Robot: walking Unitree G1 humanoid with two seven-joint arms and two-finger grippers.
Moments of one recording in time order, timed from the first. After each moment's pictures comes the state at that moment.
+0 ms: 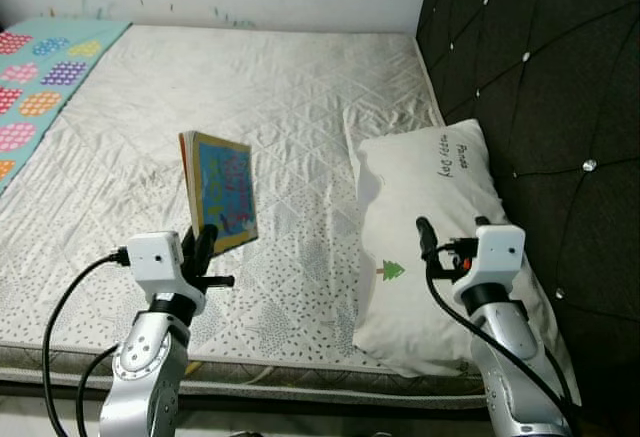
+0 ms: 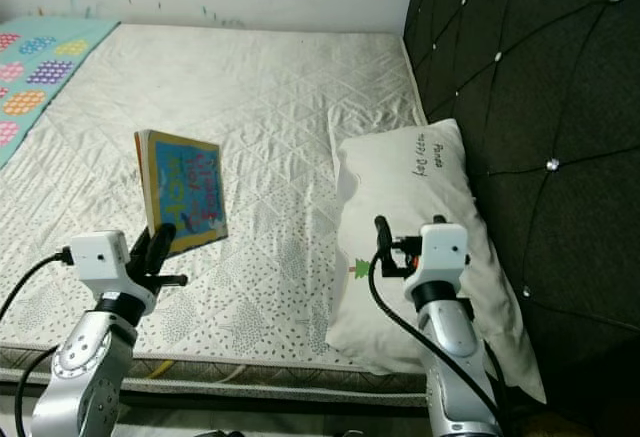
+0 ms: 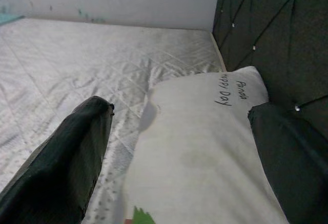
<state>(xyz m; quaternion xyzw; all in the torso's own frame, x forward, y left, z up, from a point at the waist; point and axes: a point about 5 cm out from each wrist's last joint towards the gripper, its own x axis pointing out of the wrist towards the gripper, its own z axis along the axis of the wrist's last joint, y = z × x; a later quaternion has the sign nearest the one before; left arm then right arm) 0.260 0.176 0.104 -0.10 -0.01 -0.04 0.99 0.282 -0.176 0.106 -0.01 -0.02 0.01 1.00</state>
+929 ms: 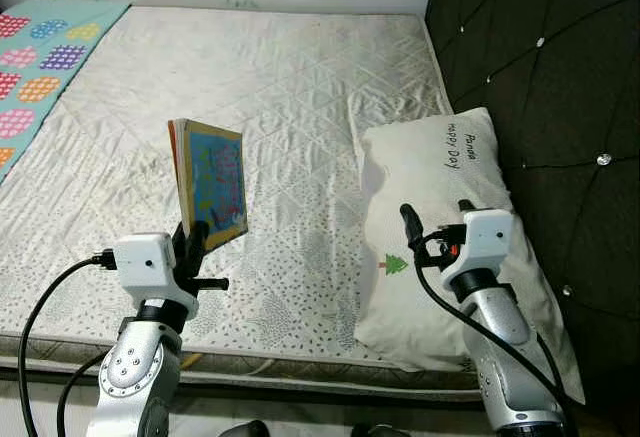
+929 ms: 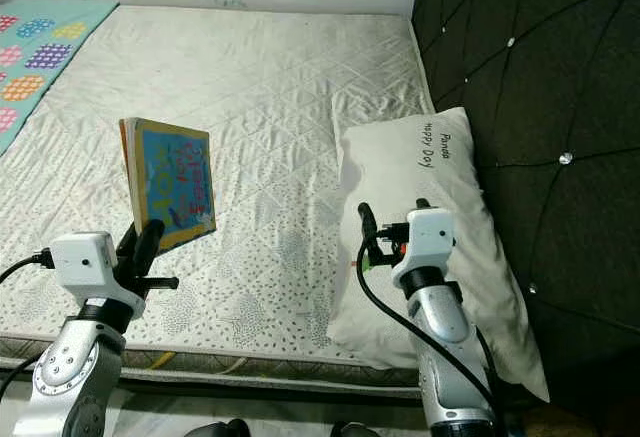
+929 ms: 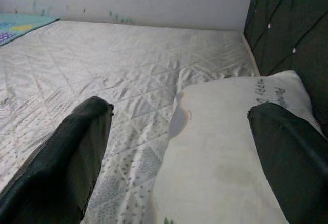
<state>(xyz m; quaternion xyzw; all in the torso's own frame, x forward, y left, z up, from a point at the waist) 0.243 0.175 0.124 -0.06 -0.04 -0.03 1.00 0.290 -0.159 0.118 0.00 -0.04 0.07 1.00</state>
